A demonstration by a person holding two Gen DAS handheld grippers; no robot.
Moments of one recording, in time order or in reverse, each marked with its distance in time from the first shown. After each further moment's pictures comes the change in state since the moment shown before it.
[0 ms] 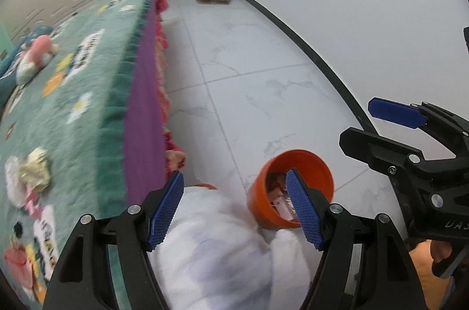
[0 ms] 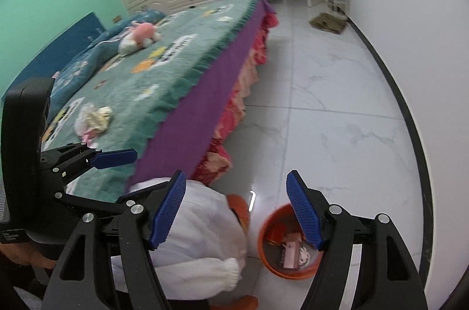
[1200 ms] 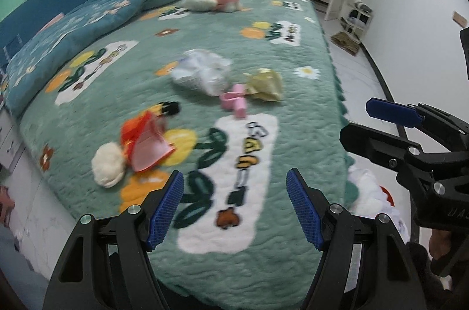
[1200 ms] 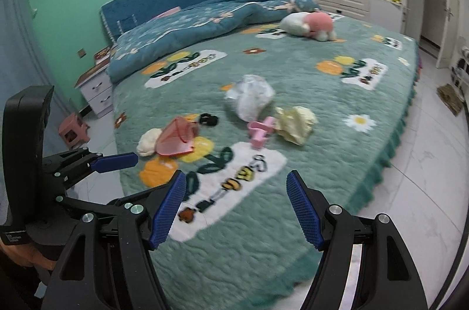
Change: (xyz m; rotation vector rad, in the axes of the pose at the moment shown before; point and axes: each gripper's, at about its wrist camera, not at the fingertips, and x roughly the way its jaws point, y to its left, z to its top) left arm -0.142 0.219 -0.168 -0.548 -0.101 0.302; right arm 0.057 0.336 0.017 -0.491 0.073 0.394
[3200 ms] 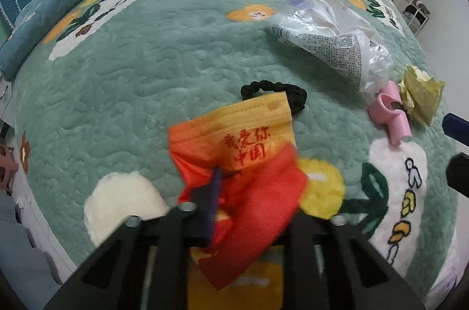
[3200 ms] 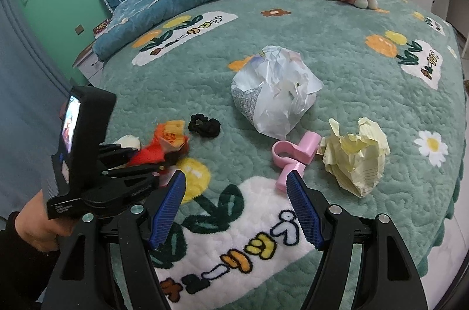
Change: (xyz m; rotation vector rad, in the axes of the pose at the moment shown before) left arm 0.150 0.126 0.039 -0.144 0.211 0.103; right arm 0.172 -0.009 0.061 -0.006 0.188 0.070
